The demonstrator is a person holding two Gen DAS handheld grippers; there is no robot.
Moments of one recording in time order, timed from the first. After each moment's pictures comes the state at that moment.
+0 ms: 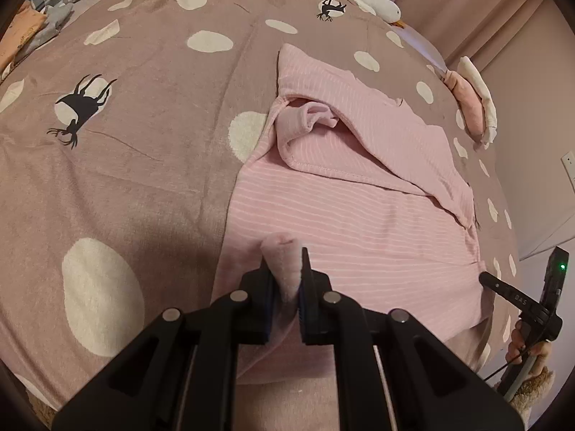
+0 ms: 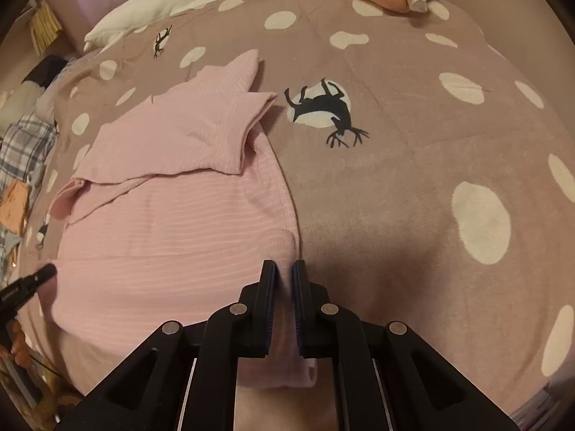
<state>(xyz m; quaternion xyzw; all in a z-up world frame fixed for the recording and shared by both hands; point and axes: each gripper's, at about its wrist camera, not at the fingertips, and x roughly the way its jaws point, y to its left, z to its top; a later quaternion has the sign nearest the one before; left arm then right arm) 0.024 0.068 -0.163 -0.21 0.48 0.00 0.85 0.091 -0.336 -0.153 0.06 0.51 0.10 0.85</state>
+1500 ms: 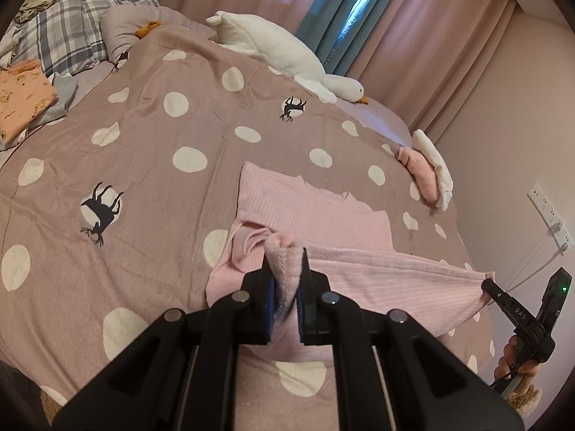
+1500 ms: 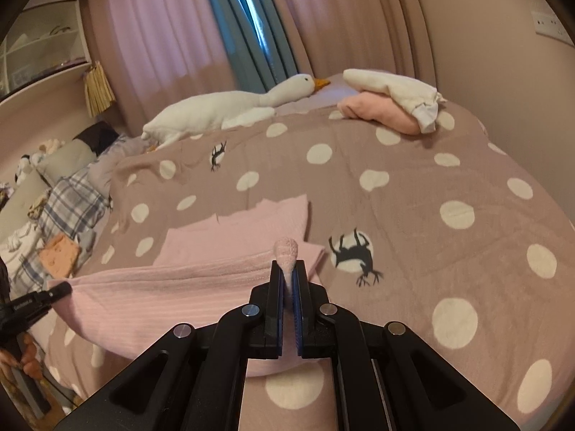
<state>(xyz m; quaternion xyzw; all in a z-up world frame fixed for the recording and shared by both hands) 0.000 0.065 -0.049 -0.22 0.33 0.00 0.92 0.060 -0.343 -0.039 0.10 0.31 0.14 0.94</state>
